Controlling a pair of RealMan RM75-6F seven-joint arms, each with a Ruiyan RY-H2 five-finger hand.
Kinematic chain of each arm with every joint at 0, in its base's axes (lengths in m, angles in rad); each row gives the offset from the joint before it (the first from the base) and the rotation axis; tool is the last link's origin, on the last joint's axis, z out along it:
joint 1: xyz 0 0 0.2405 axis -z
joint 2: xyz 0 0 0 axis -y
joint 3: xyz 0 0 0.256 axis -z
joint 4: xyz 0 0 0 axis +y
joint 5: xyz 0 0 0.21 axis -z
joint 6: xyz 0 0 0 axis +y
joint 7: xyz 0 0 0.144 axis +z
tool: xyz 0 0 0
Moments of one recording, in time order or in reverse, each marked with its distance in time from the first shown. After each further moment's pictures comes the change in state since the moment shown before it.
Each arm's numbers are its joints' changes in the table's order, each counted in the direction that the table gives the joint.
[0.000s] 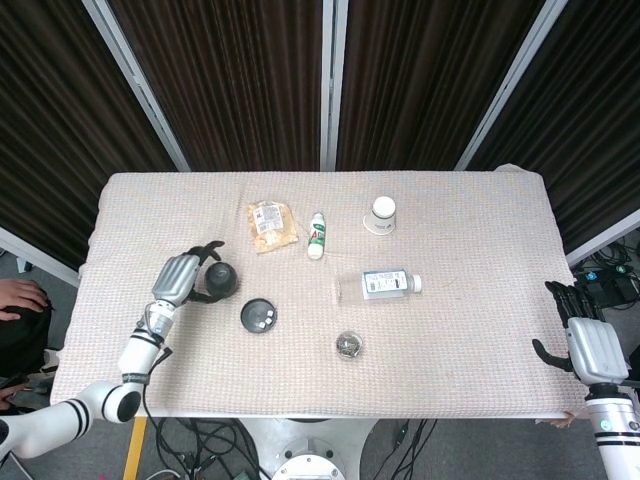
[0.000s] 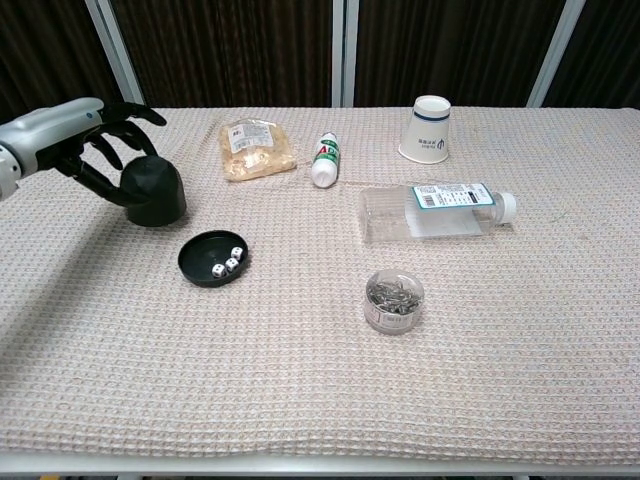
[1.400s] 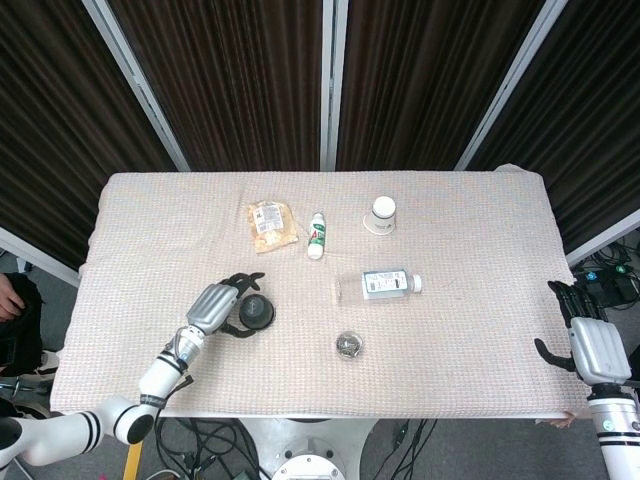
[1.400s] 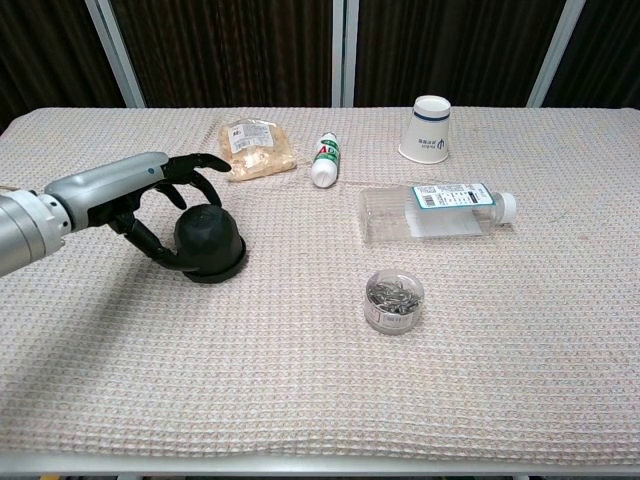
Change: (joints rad) left arm 0.011 0.044 -0.088 -0.103 -0.087 -0.007 0.022; right arm 0.003 0.001 0.001 0.015 0.000 -0.001 0.019
